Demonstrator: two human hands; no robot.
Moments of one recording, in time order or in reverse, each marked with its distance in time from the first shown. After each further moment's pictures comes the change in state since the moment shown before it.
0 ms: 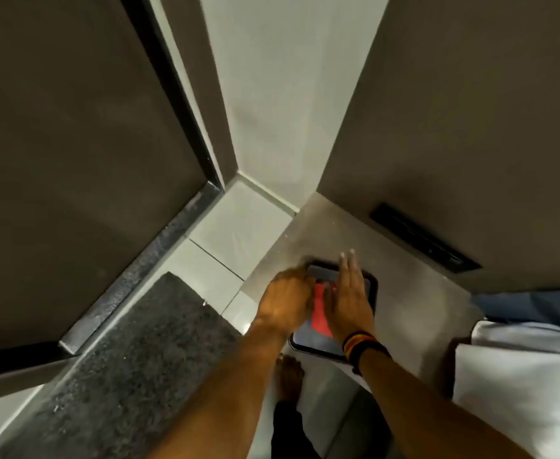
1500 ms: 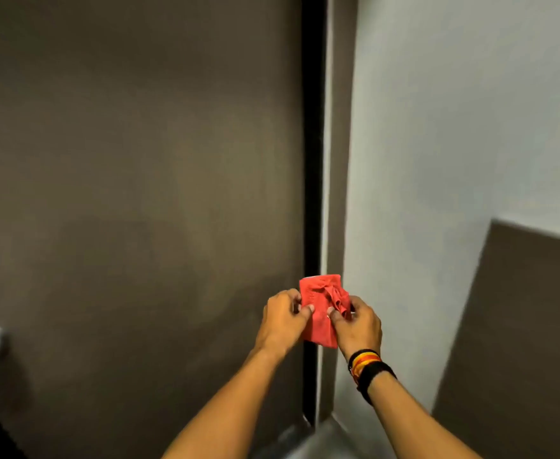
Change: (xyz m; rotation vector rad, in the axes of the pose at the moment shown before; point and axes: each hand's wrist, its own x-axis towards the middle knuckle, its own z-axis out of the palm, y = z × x) left_hand -0.182 -0.093 -0.435 -0.607 0.991 -0.187; right_hand -0.022 -0.445 -0.197 0.550 0.335 -0.463
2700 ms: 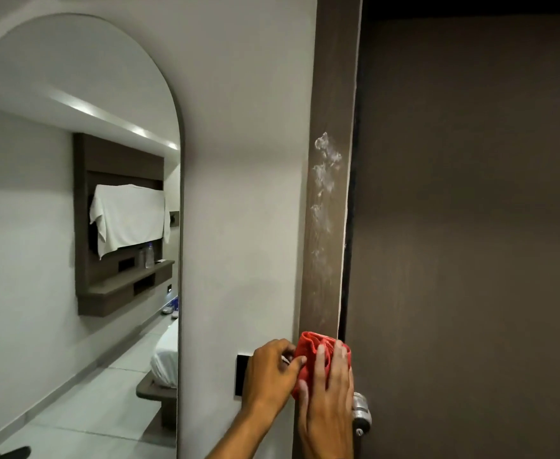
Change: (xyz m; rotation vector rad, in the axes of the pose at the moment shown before) left_hand -0.205 -0.143 -0.576 0.360 0.793 -0.162; right_hand -0.392 -0.339 0.392 -0.024 -0.217 -1.038
